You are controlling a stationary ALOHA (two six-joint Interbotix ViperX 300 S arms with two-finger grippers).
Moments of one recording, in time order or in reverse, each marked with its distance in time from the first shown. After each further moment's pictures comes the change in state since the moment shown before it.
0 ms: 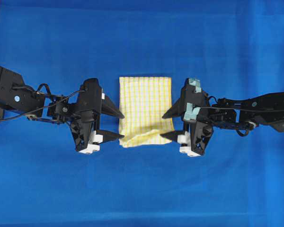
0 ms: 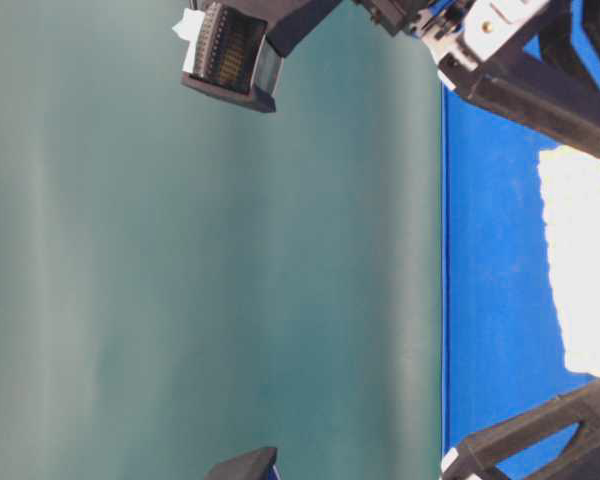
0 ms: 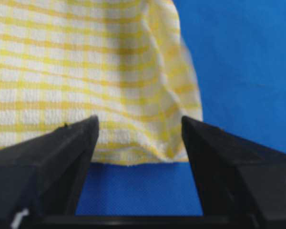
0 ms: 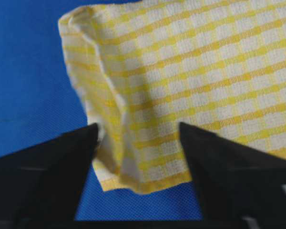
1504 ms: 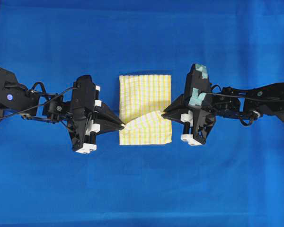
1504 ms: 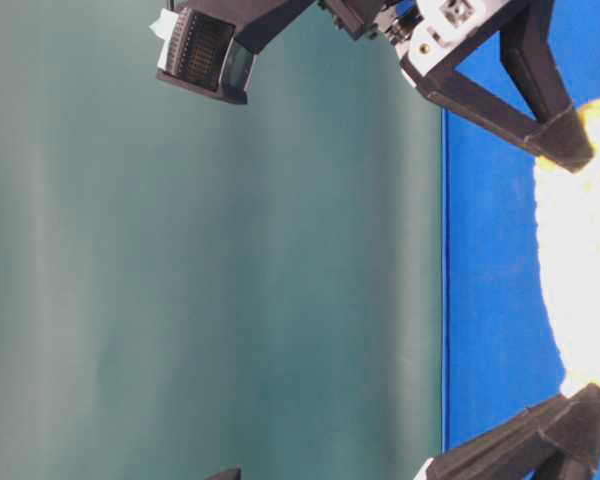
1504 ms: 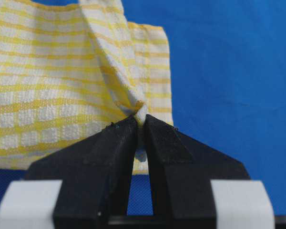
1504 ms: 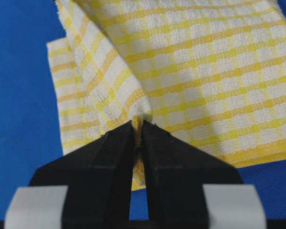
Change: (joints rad) left arm -0.011 -0.043 0.025 0.000 -0.055 -0.014; right arm -0.063 -0.052 0.026 -0.018 0.000 0.011
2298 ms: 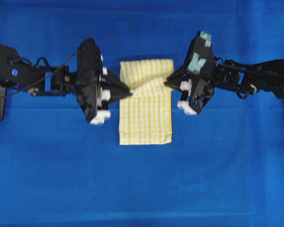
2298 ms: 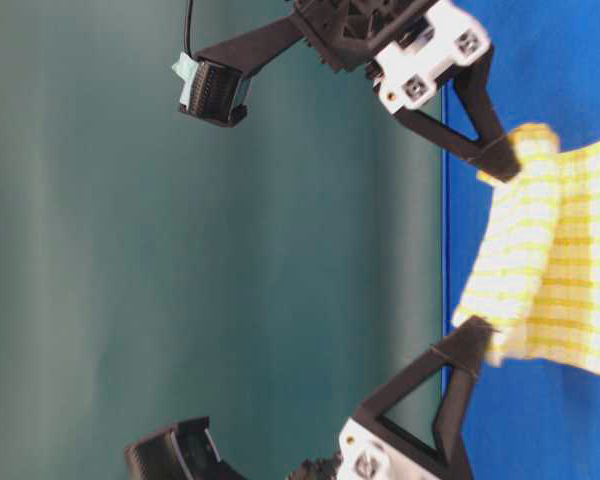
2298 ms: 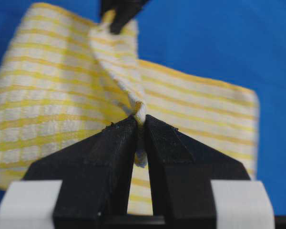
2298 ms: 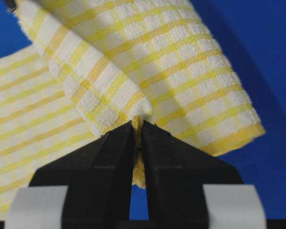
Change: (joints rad) left arm 0.169 -0.032 -0.057 0.011 0.066 -0.002; right arm -0.181 0.002 0.003 -0.063 0.003 0.000
